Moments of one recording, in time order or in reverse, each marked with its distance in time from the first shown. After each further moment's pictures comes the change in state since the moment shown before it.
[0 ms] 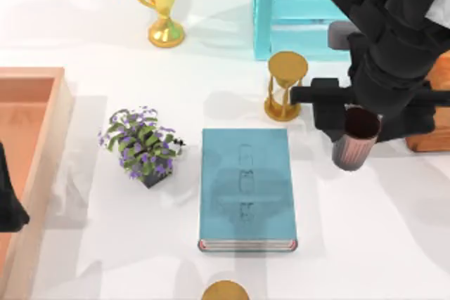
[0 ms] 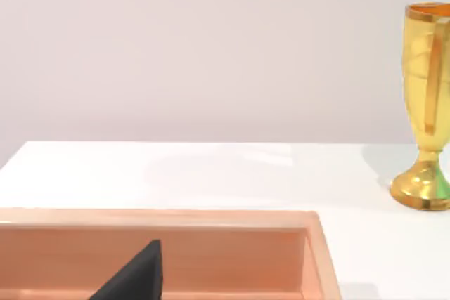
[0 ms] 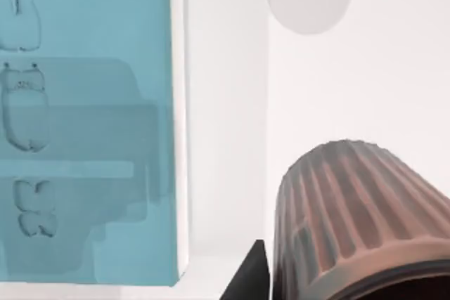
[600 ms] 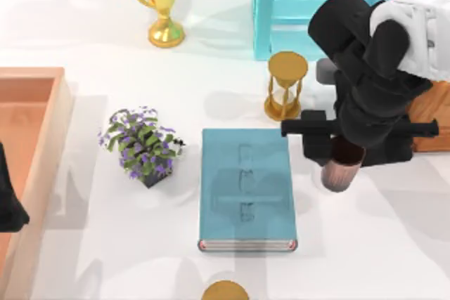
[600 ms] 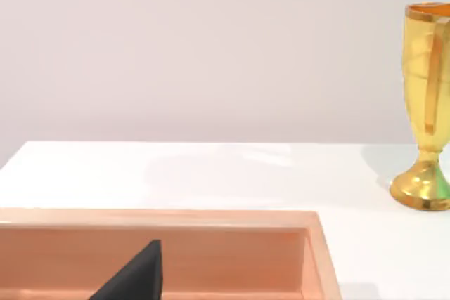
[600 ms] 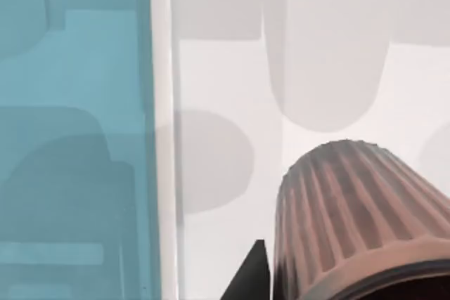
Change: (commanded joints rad) left arm 0.000 0.000 0.000 0.000 0.000 0.000; right arm 0.001 0.054 -0.173 0.230 0.001 0.001
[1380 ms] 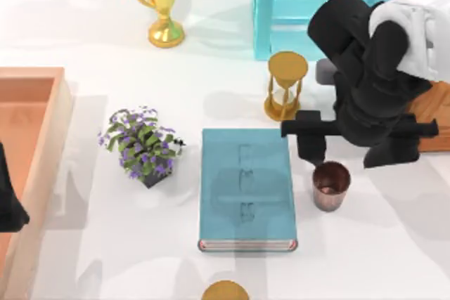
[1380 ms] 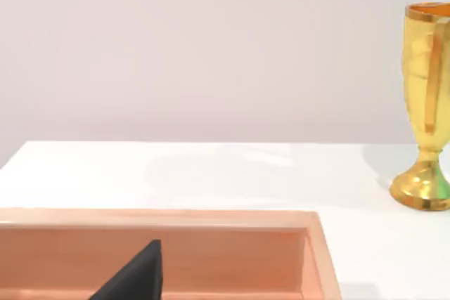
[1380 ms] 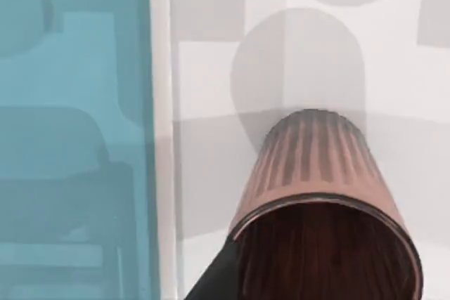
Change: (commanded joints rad) left arm 0.000 0.000 0.000 0.000 0.000 0.000; right arm 0.000 0.000 0.000 0.000 0.000 0.000
